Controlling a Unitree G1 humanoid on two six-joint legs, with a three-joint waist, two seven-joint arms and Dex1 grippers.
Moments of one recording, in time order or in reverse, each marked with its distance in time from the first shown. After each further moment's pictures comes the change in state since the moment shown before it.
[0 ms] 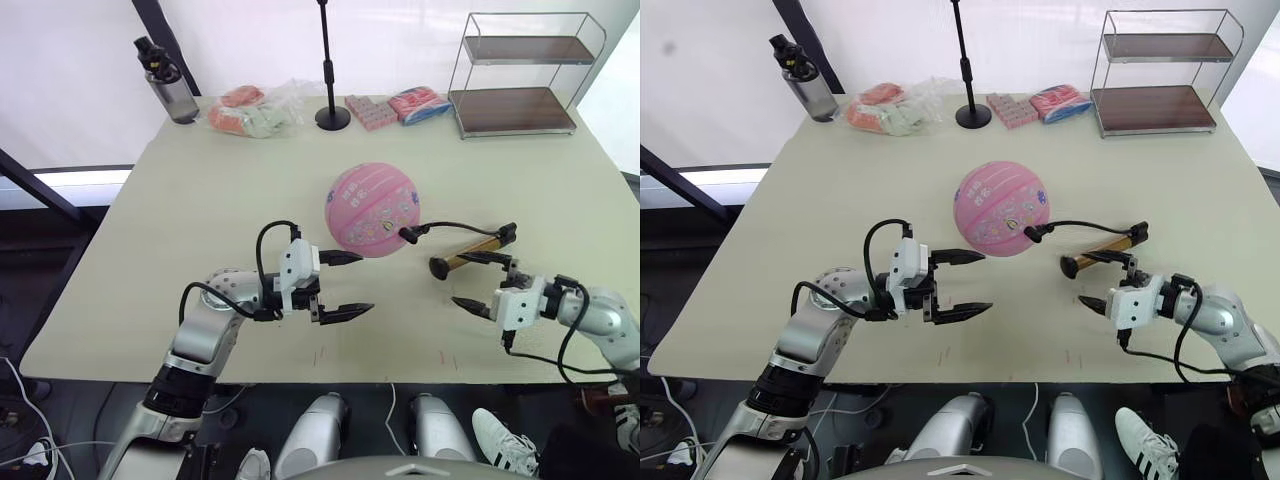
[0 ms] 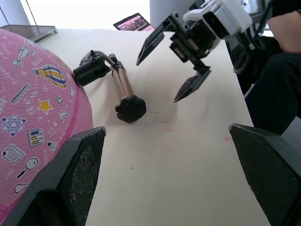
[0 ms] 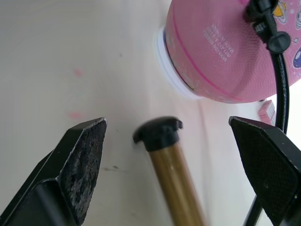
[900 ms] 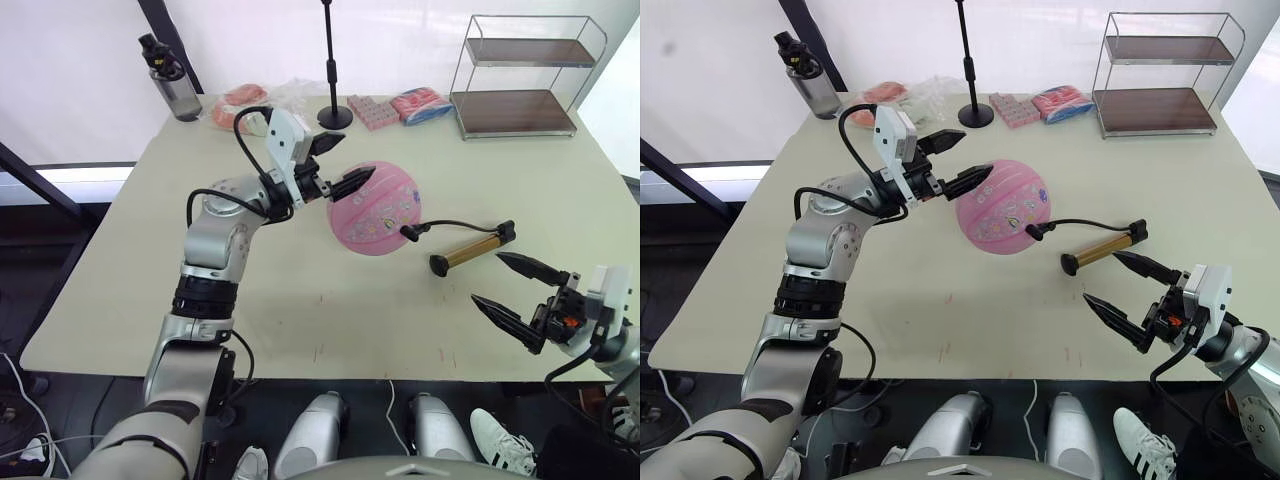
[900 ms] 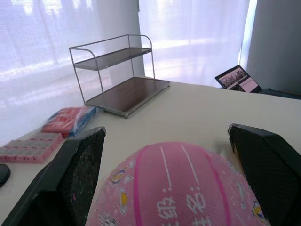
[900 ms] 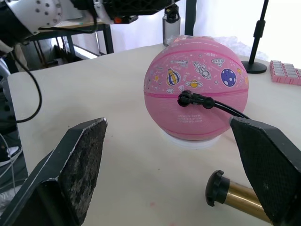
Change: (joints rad) left arm -0.512 -0.133 0.136 0.303 -0.001 0.159 0.304; right arm 0.449 0.091 -0.389 -0.717 0.741 0.787 0.154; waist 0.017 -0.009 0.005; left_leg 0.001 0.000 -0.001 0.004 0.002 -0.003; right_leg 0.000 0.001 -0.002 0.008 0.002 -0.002
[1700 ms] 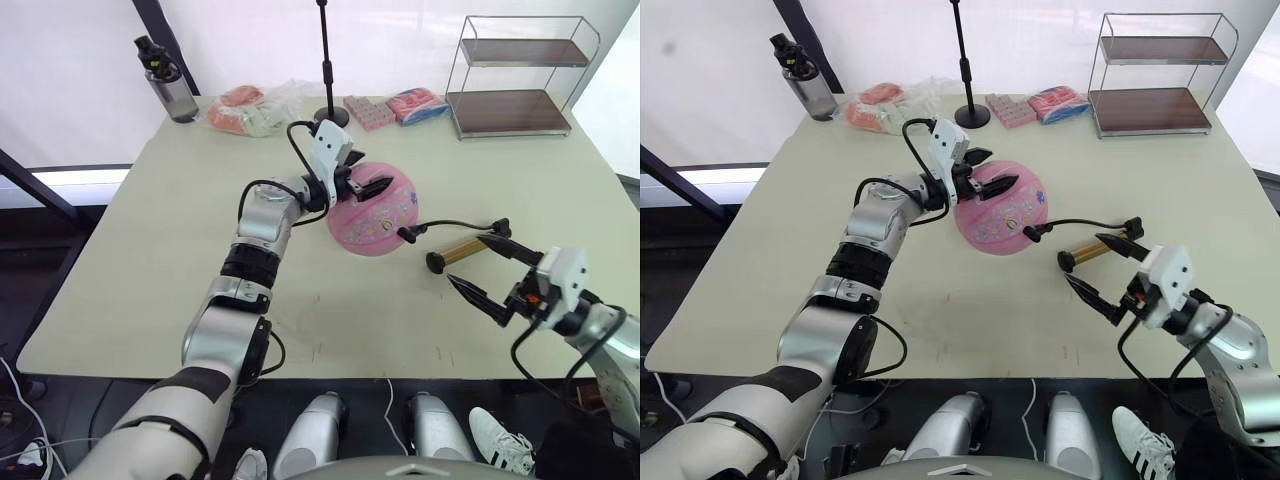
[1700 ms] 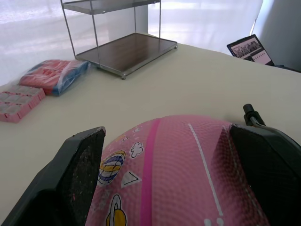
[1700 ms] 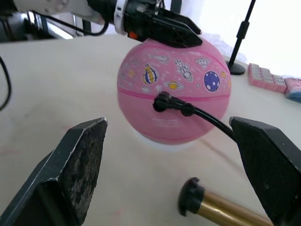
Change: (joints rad) left arm -0.181 -0.153 -0.049 0.481 0.156 -0.090 0.042; right arm -0.257 0.111 0.126 0.015 -0.348 0.107 -0.158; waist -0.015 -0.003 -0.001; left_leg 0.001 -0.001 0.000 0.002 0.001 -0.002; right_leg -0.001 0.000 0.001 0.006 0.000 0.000
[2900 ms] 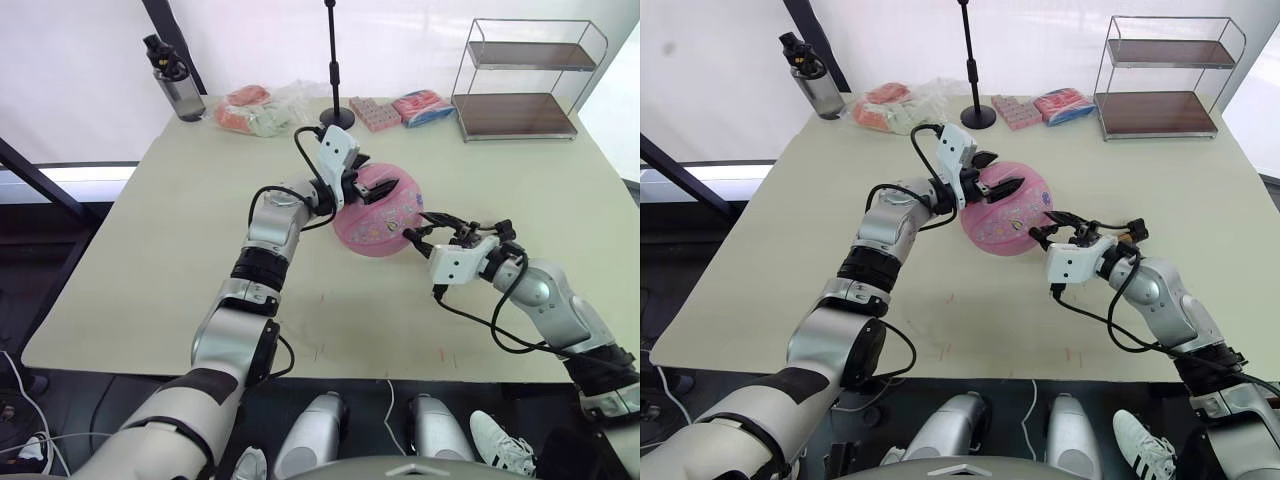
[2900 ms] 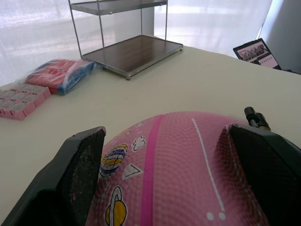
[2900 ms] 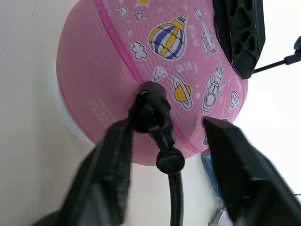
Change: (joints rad) left arm 0.006 -0.040 0.007 0.022 0.025 -0.030 0.030; right arm -0.380 0.003 0.330 0.442 -0.845 -0.481 -0.270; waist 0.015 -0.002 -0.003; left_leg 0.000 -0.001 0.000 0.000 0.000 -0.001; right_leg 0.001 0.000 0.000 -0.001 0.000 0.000
